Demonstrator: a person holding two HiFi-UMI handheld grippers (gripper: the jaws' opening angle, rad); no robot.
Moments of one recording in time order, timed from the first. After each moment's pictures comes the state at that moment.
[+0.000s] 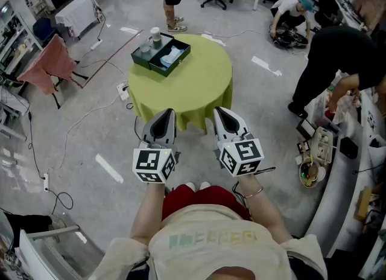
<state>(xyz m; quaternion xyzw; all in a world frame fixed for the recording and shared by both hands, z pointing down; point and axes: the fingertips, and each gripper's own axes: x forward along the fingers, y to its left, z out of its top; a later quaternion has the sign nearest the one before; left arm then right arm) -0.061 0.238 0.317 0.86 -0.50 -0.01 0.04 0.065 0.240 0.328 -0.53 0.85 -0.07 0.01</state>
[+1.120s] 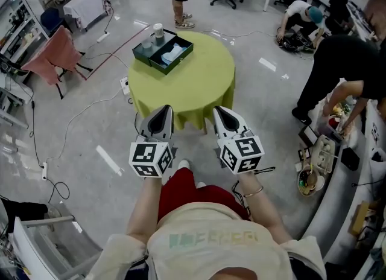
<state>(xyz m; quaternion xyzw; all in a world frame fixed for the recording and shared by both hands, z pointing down) -0.042 0.207 0.339 0.84 -0.53 0.01 0.07 0.092 0.209 0.353 -0.50 0.86 -0.10 -0.01</state>
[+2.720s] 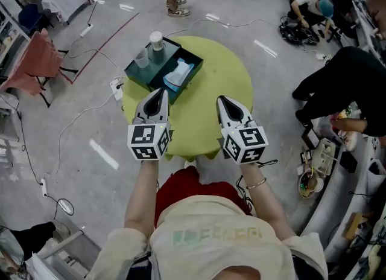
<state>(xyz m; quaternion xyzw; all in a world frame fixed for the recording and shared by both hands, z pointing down) -0.122 -0.115 0.380 0.84 -0.53 0.05 0.09 0.036 -0.082 0.389 -0.54 0.83 -0.13 -0.06</state>
